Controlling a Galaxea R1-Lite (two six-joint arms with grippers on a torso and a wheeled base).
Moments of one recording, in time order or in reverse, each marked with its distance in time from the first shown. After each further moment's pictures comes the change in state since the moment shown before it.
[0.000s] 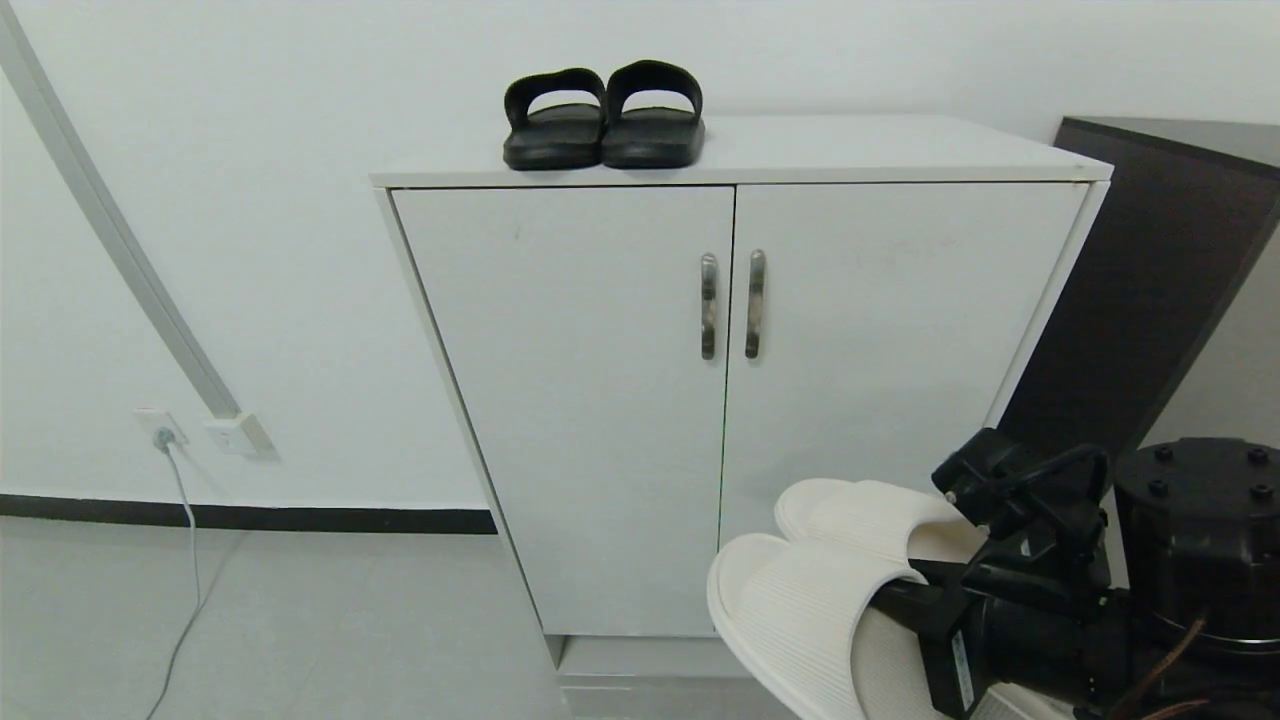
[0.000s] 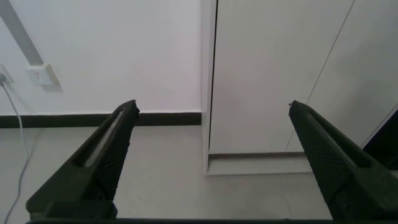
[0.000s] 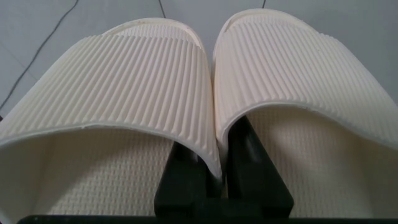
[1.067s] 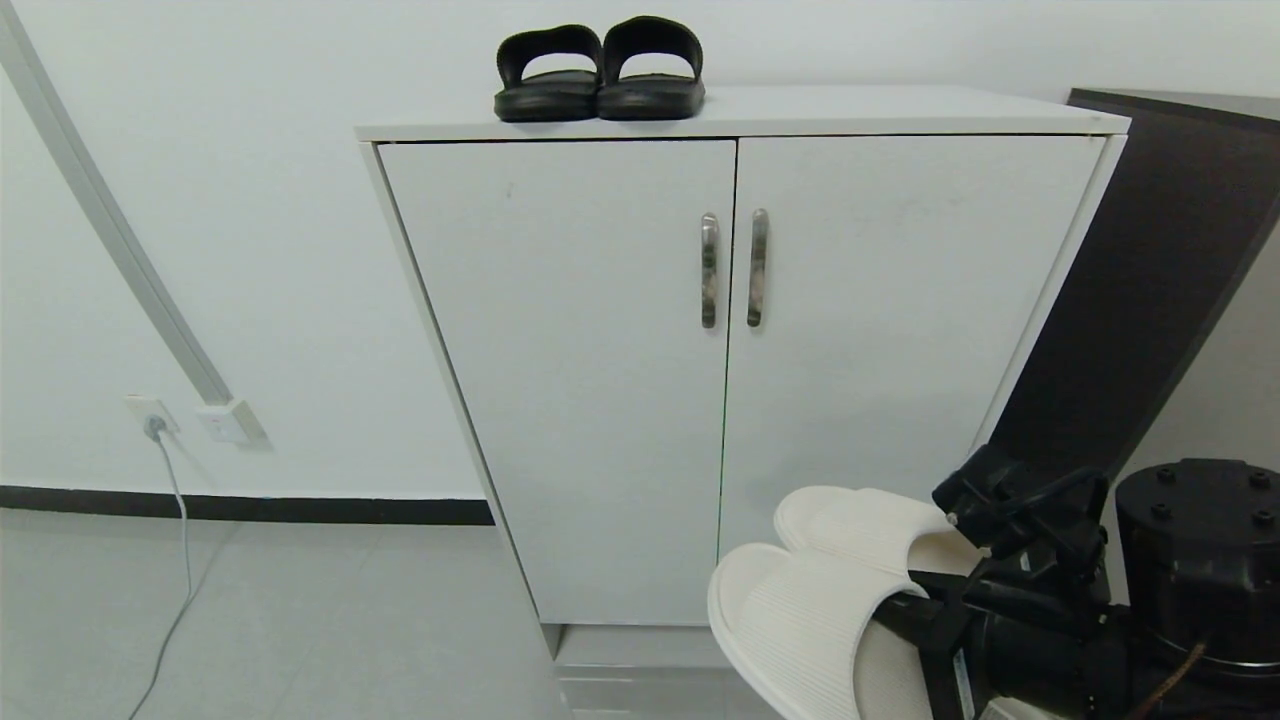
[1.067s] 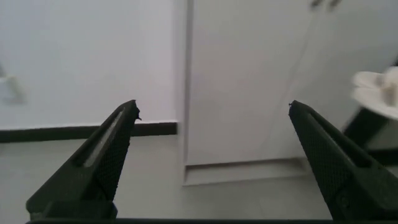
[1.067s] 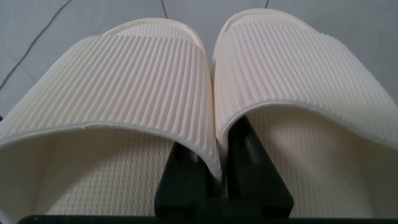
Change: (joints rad) left arm -0.007 0.324 -0.247 -0.046 -0.156 -0.044; right arm 0.005 0.009 0.049 -0.067 0.001 -0.017
